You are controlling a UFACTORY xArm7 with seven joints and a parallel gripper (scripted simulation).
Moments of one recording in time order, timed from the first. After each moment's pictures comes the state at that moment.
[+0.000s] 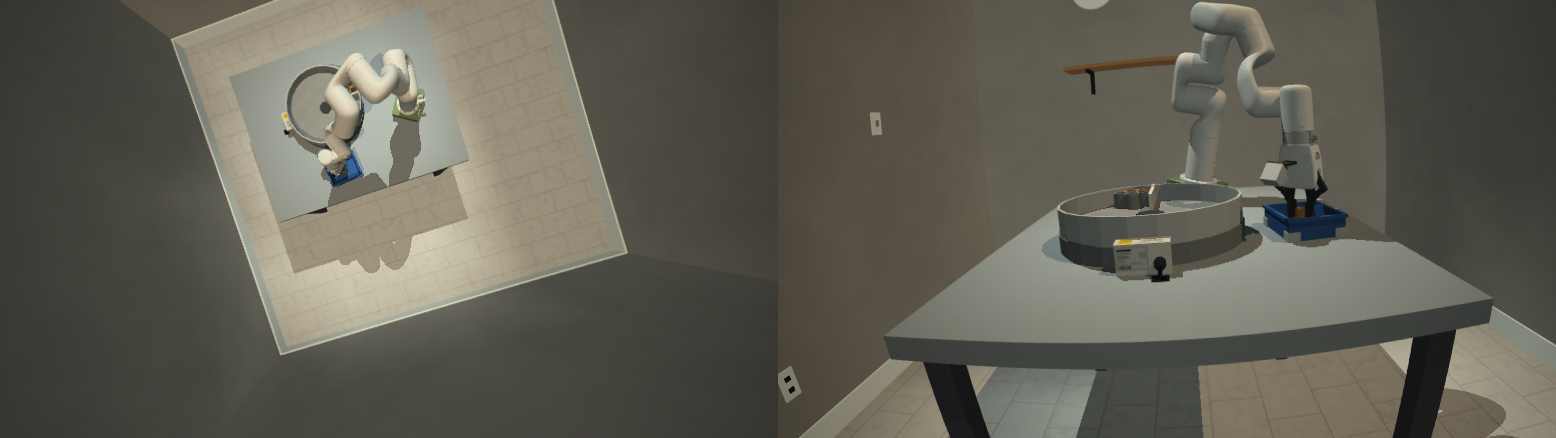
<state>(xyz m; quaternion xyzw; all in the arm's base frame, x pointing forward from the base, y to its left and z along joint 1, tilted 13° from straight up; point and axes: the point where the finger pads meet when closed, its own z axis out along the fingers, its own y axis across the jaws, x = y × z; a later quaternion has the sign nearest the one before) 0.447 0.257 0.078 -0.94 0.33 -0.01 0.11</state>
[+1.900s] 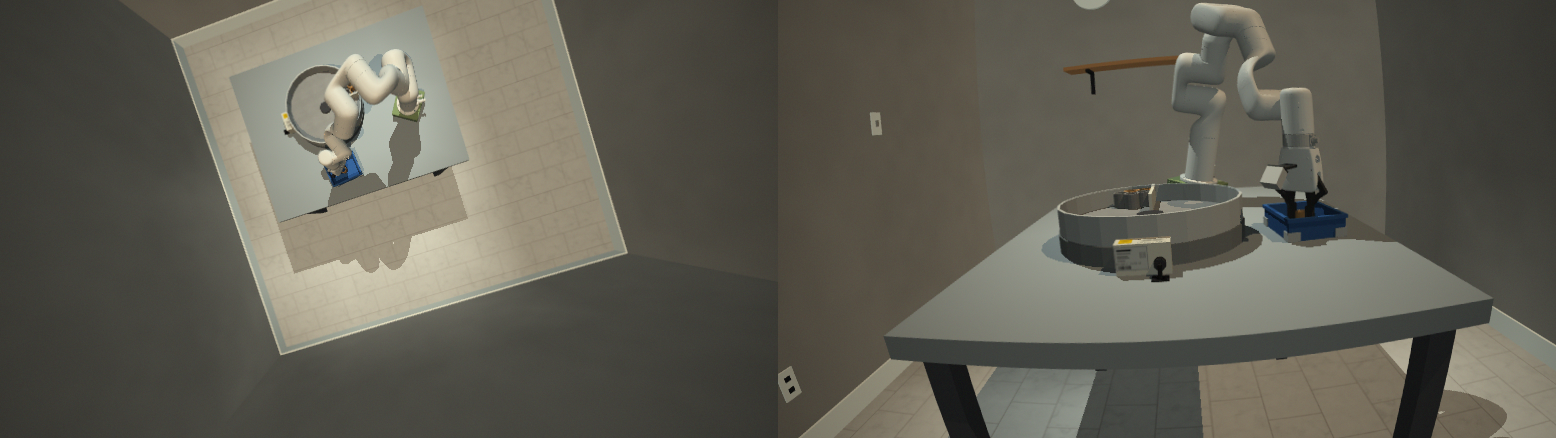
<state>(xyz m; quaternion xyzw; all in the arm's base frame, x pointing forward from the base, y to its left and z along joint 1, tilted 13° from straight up) 0.448 0.259 0.071 -0.94 0.33 -0.01 0.11</state>
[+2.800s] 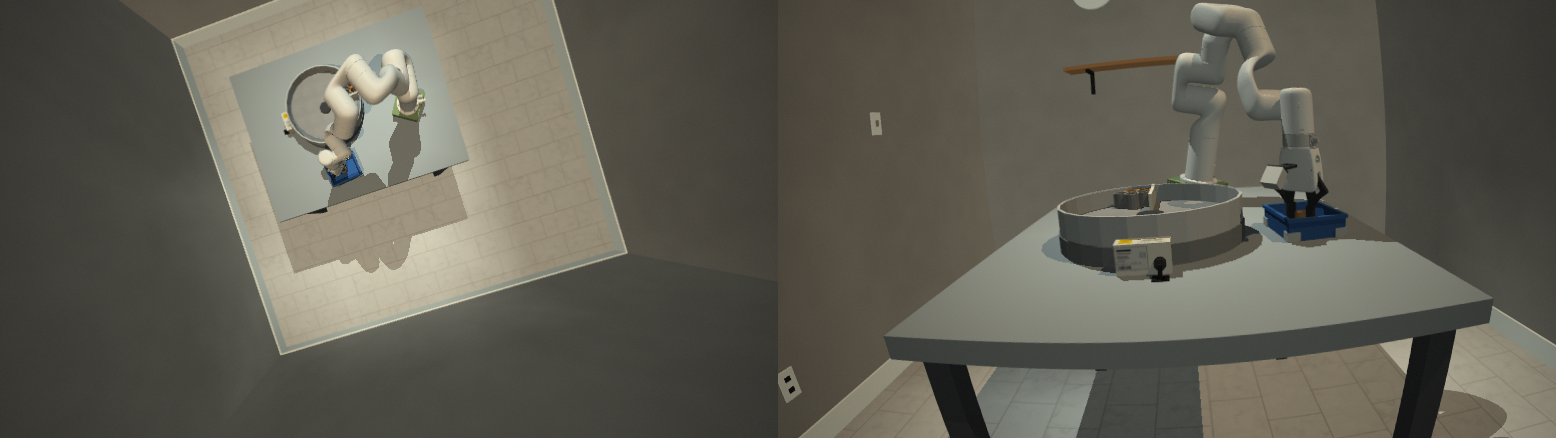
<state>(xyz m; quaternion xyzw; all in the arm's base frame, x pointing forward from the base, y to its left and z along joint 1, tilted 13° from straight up) 0.448 0.259 0.071 -0.94 0.33 -0.01 0.11</state>
